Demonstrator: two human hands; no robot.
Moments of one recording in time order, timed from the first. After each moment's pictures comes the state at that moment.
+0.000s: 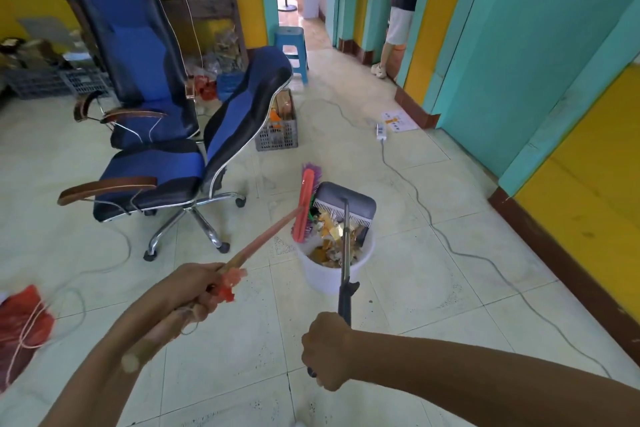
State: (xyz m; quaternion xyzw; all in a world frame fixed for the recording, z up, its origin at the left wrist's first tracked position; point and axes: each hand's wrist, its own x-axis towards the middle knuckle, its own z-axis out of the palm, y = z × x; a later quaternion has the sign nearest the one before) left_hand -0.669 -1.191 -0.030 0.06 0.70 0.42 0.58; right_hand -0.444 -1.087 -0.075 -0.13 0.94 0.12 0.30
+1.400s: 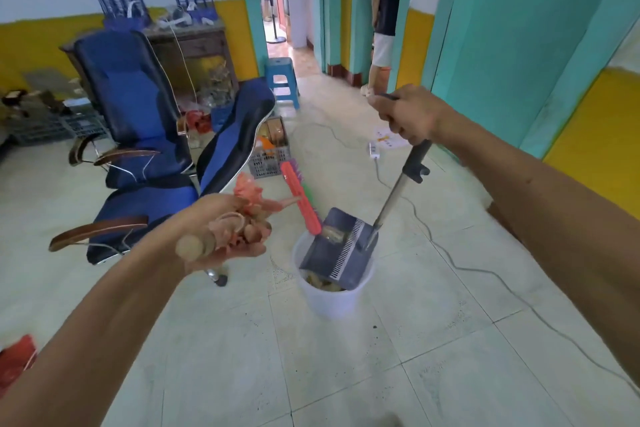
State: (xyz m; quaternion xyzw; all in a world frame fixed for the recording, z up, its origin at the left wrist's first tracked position) left_hand -0.596 -1.081 0.124 0.18 0.64 0.50 0.56; right_hand -0.438 -0.798 0.149 0.39 0.82 -0.36 -0.19
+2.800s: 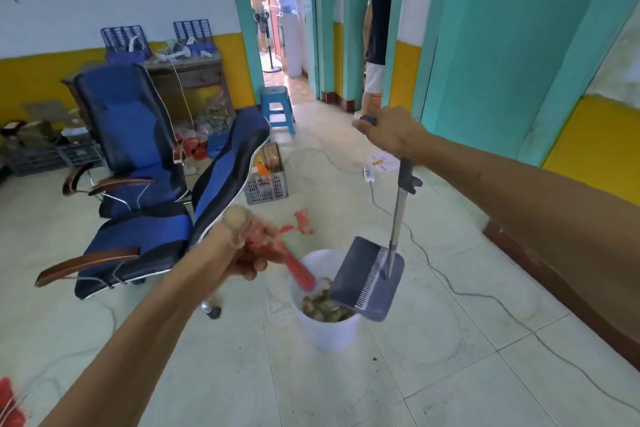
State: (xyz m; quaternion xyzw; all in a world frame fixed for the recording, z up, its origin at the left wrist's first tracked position) left_hand -0.607 -1.052 0.103 0.28 0.69 0.50 0.45; right_hand -0.463 -0.763 0.151 0.40 0.89 -0.11 -0.18
